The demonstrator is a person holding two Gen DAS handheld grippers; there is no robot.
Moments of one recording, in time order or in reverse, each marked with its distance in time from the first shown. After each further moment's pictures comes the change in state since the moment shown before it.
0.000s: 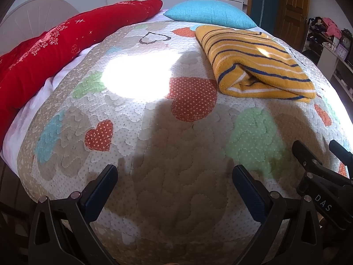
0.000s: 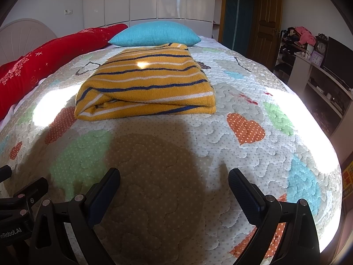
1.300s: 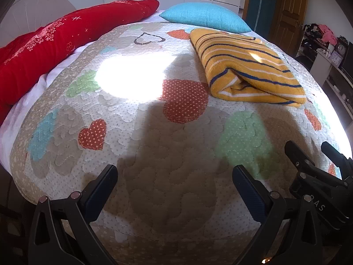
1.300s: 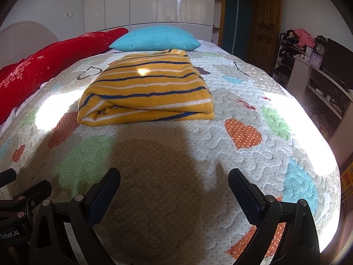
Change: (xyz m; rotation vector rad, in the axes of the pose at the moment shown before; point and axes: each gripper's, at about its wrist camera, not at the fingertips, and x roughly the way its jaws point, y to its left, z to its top) left arm -0.006 -0.001 0.002 -0.027 -0.005 -0.054; right arm -0.009 0.001 0.002 -0.001 -0.024 0.001
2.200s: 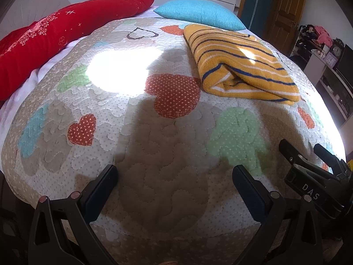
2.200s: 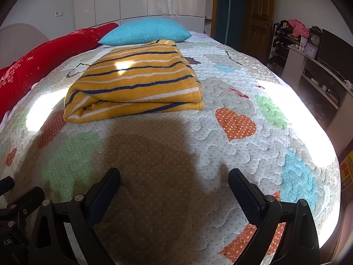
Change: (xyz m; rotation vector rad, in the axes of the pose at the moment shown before) left arm 0.003 -0.002 0.001 -0.017 0.024 -0.077; right arm 0.011 -0.014 0.000 0.042 0.047 -0.027
